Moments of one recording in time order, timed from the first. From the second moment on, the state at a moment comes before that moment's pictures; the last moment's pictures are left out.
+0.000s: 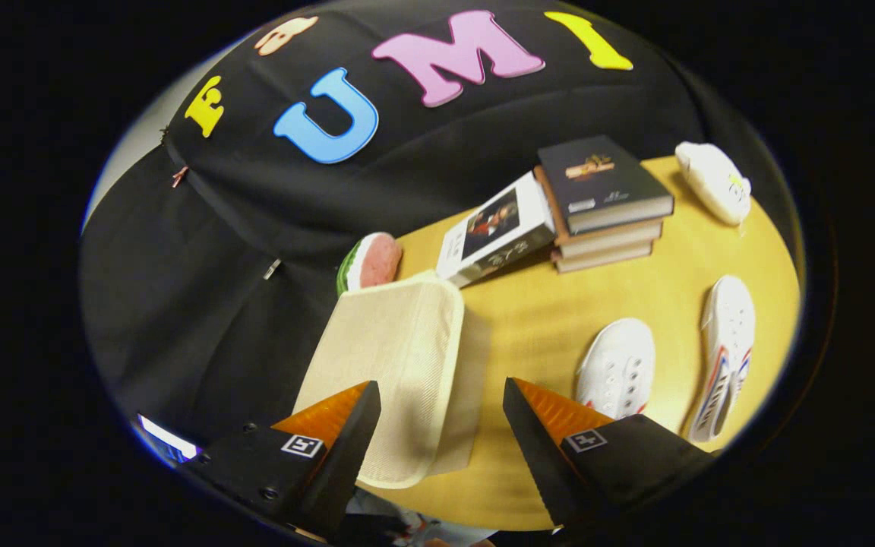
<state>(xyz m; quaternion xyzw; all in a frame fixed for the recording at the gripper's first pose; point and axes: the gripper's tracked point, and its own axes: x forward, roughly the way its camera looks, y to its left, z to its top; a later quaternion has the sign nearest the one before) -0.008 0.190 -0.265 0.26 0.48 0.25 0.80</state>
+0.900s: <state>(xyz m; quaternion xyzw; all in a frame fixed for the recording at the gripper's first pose) -0.054 0.244 -0.293 0.36 0.61 0.29 0.64</state>
